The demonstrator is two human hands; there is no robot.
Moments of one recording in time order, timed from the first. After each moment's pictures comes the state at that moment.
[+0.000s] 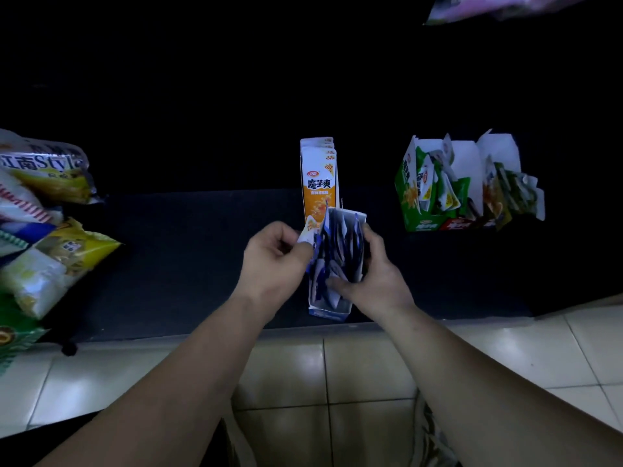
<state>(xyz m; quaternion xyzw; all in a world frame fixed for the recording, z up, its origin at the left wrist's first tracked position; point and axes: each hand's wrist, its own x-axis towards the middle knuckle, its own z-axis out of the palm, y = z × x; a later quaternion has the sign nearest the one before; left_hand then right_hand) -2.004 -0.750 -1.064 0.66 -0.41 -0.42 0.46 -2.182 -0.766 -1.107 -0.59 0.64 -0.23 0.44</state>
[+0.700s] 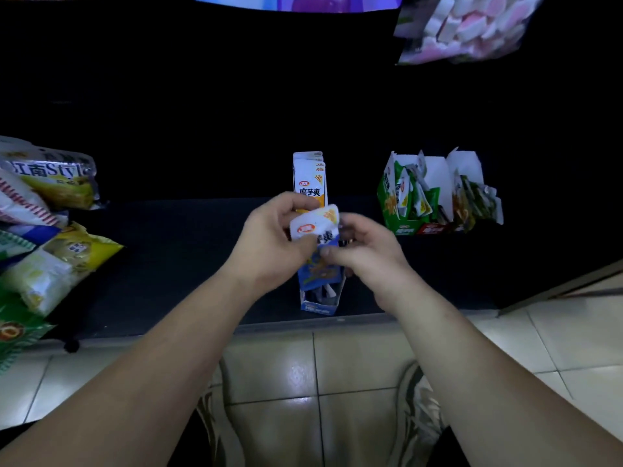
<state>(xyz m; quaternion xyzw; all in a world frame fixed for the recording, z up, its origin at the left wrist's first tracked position) -1.998 -0.729 -0.986 0.57 -0.54 -0.43 0.44 -2.171 -0.750 -1.009 -0.51 0.52 -0.37 0.57</state>
